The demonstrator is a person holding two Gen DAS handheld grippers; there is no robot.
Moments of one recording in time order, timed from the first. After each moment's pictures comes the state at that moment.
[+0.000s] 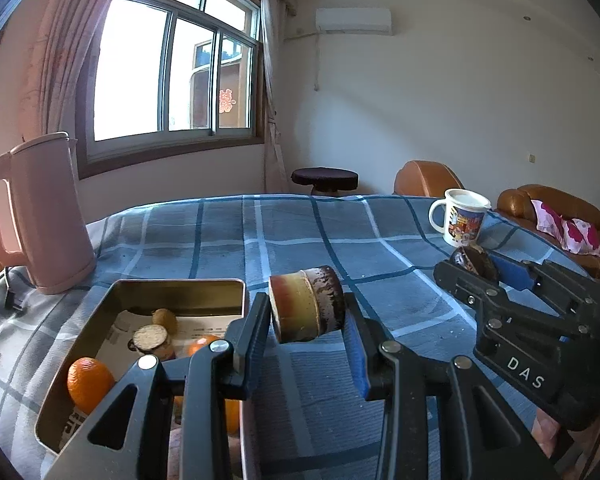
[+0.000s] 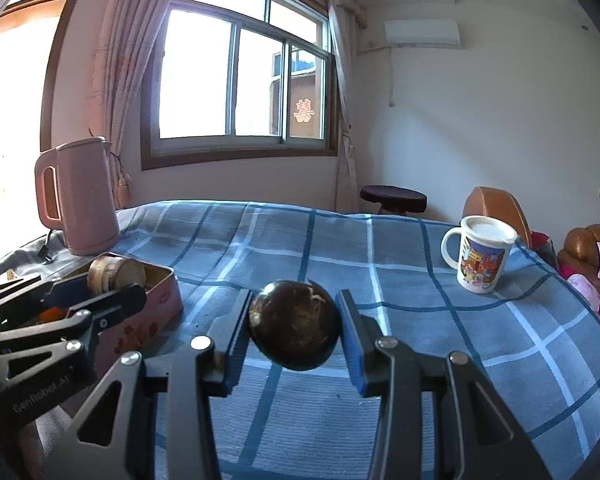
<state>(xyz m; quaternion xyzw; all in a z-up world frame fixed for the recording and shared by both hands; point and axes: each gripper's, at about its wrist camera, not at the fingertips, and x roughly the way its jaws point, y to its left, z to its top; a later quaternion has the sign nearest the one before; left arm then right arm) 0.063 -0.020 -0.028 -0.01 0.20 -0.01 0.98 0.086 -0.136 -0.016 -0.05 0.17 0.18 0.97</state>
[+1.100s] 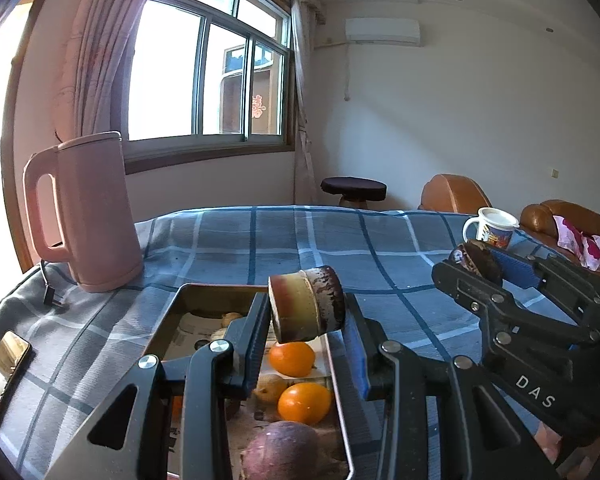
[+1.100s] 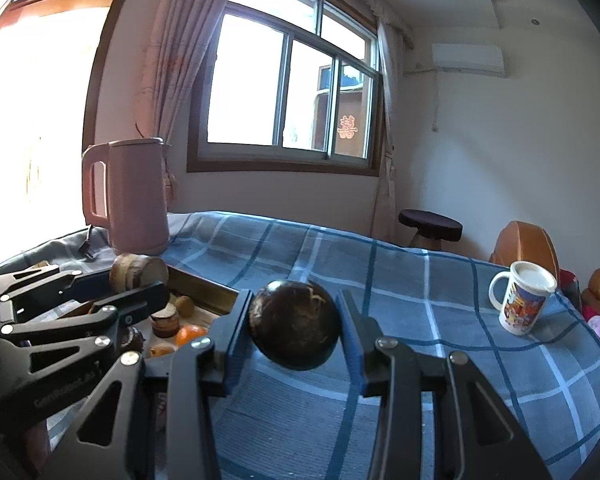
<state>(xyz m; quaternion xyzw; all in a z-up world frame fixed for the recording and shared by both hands) 0.040 0.028 -0.015 -0.03 0.18 0.04 0.98 0.067 -0.077 0.003 -0.09 0.14 0.25 0.96</state>
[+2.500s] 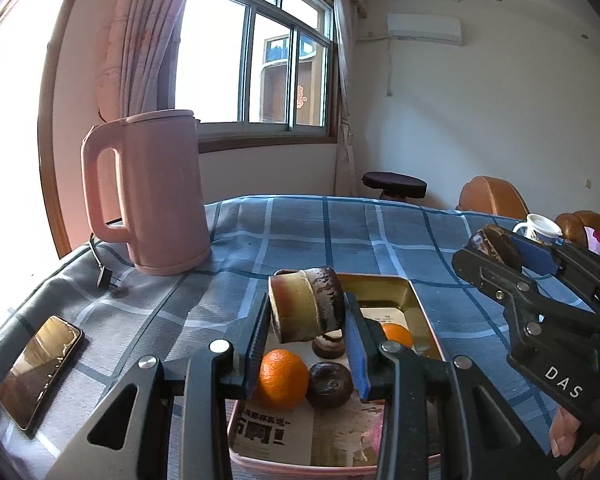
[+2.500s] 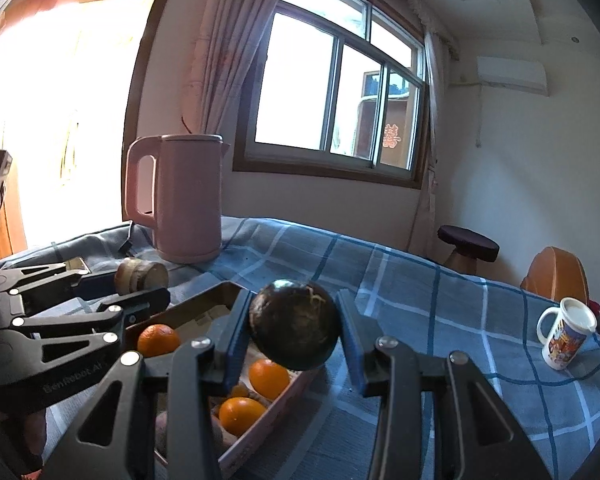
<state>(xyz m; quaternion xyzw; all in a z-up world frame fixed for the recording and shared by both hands) 0.021 0.098 -0.017 -0.04 0.20 0.10 0.97 0.064 -0.010 0.009 -0.12 0.13 0.31 0.93</state>
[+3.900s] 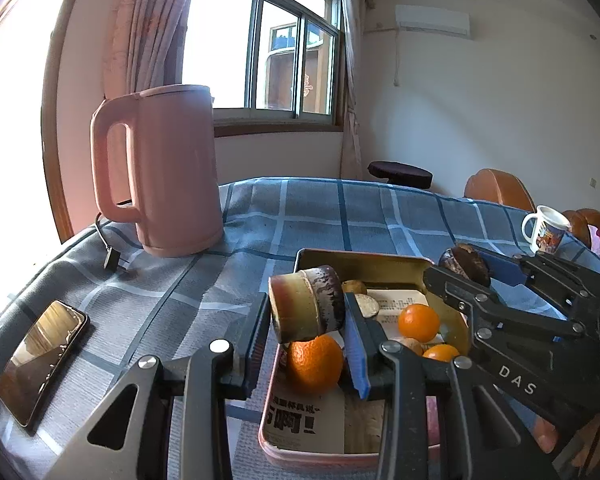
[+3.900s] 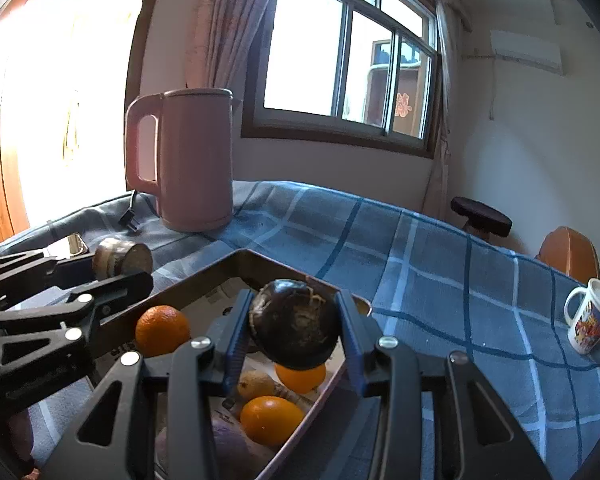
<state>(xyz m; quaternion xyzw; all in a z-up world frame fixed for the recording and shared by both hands) 0.020 0.117 -0.031 -0.05 0.22 0.11 0.97 0.085 0.026 -0.022 -0.13 0.19 0.32 0.92</state>
